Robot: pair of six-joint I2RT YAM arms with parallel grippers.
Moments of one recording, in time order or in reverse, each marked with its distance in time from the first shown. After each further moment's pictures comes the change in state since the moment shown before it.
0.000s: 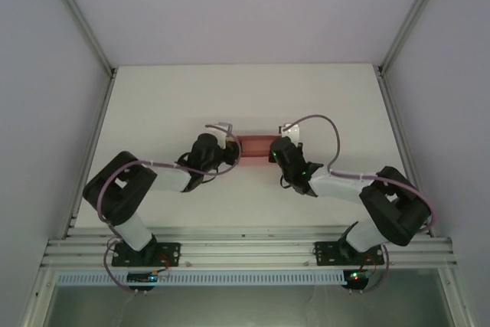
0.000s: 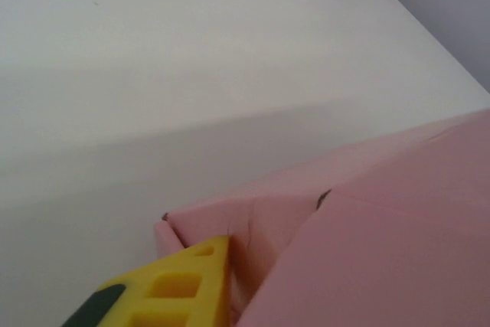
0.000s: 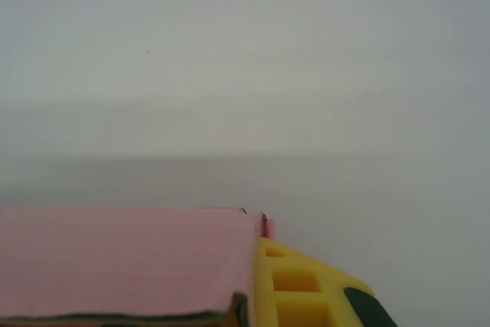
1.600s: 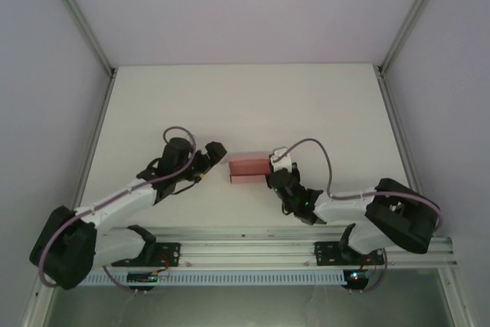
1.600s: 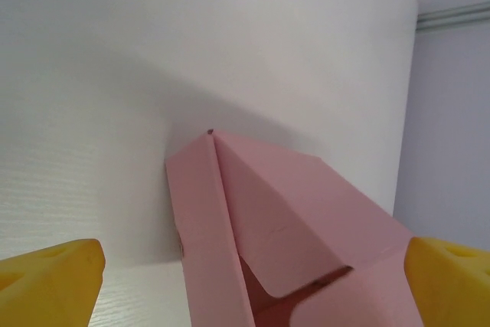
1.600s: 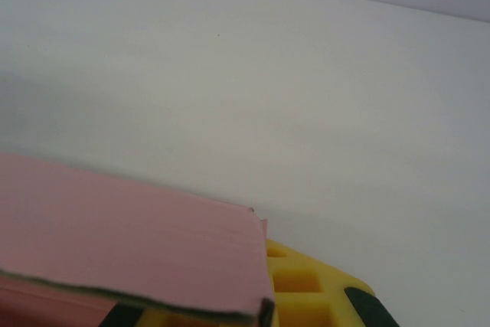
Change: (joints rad) left arm 0.121 -0.479 -0.075 -0.623 0.161 -0.699; right arm 0.243 -0.068 -0.227 0.254 0.173 -0.221
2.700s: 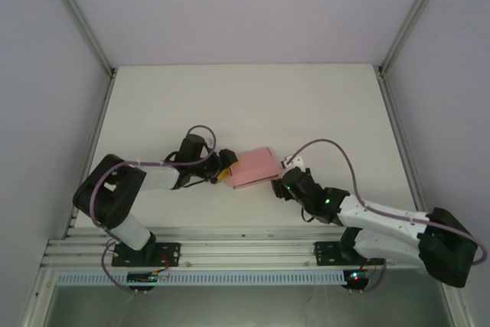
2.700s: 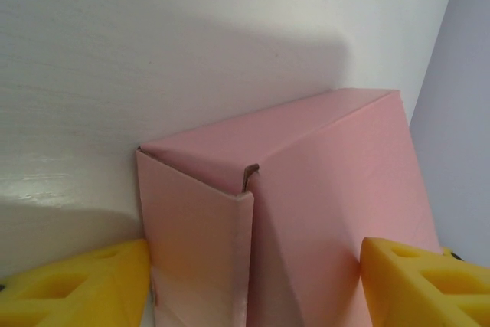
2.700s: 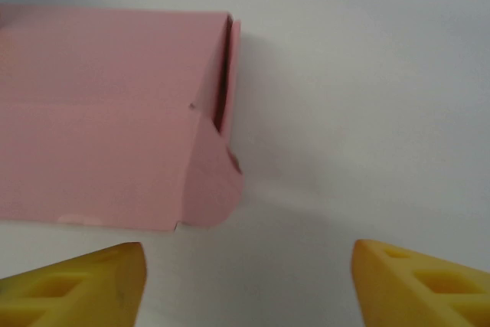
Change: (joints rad) left arm 0.042 0.445 0.053 0.294 0.303 -0.006; right arm -0.078 -0.388 0.051 -0.747 -0.320 0.174
